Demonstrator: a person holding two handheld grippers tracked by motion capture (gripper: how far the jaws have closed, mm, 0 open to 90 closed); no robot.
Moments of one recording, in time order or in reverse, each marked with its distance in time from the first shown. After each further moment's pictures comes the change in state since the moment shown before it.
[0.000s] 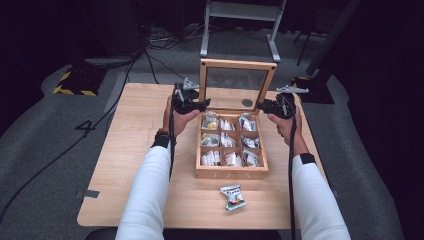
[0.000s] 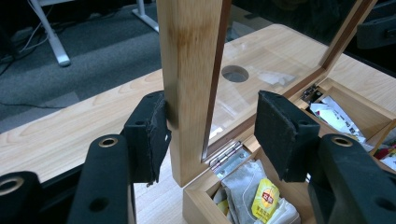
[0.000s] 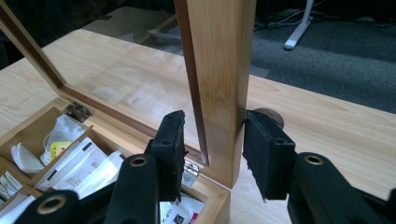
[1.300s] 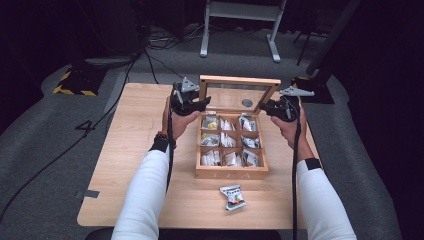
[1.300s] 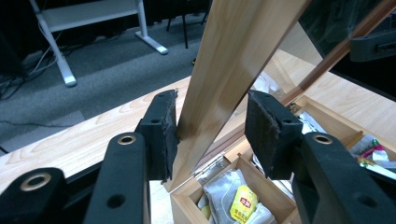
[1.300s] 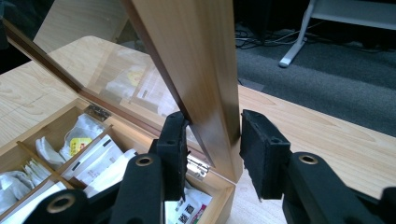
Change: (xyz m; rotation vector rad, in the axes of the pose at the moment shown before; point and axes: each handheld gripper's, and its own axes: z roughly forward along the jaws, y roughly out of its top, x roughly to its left) left arm -0.020 0.005 -0.027 -0.075 0.017 0.043; right arm 0.016 0.001 -0.027 -0.053 -0.011 -0.064
